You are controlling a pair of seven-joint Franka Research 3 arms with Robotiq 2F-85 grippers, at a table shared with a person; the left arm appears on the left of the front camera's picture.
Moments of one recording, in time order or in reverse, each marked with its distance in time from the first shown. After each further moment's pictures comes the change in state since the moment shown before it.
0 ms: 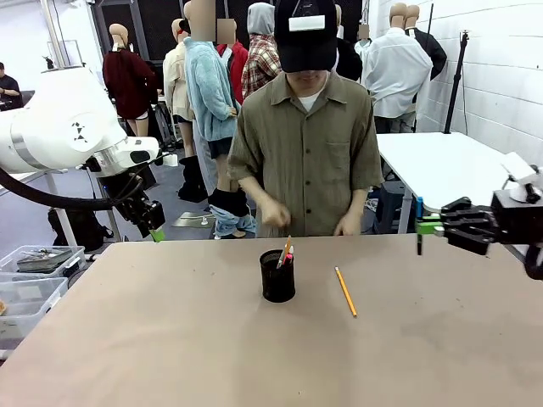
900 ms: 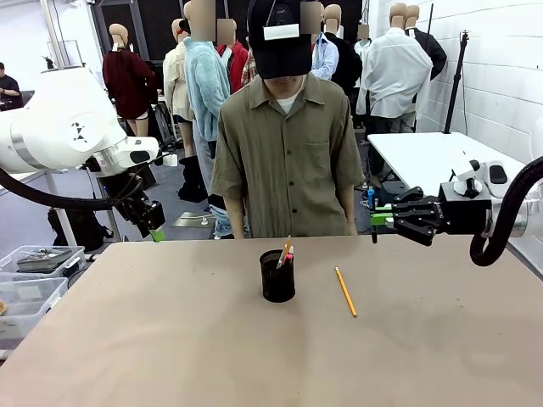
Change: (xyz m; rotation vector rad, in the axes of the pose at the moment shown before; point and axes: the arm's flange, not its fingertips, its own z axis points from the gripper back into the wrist) left arm 0.000 0.000 0.000 0.000 0.000 0.000; right arm 0.007 -0.009 -0.069 0.007 0.002 0.065
